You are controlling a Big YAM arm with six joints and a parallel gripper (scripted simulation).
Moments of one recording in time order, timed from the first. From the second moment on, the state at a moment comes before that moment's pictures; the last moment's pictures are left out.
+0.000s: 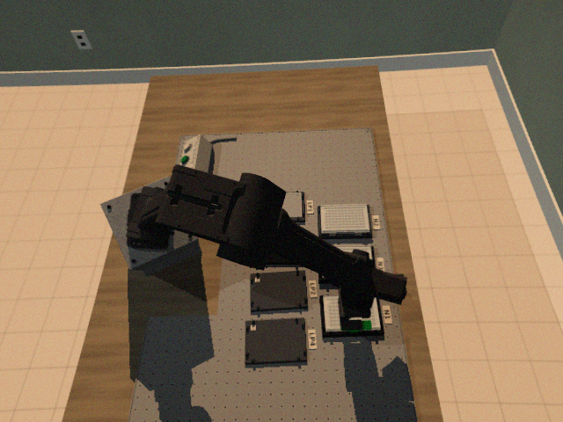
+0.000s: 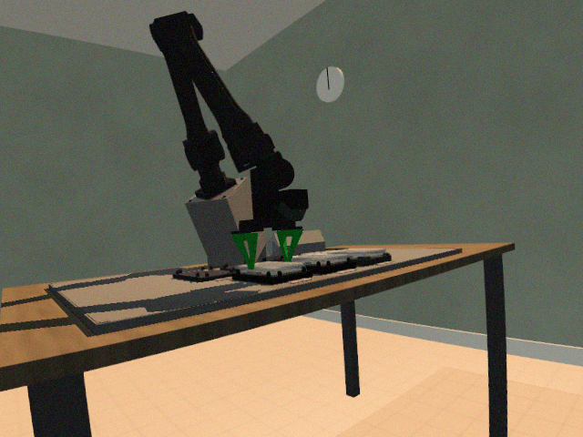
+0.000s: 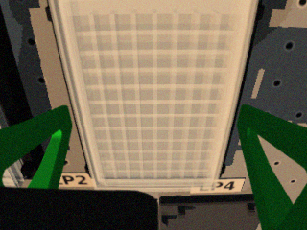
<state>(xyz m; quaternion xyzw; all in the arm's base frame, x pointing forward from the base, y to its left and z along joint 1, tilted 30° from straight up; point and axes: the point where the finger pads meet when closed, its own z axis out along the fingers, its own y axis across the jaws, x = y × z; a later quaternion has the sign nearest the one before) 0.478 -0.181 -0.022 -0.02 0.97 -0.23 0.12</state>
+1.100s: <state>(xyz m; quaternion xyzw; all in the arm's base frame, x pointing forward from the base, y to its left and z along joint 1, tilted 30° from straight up) 0.465 -0.163 0.000 -0.01 0.97 -0.23 0.12</state>
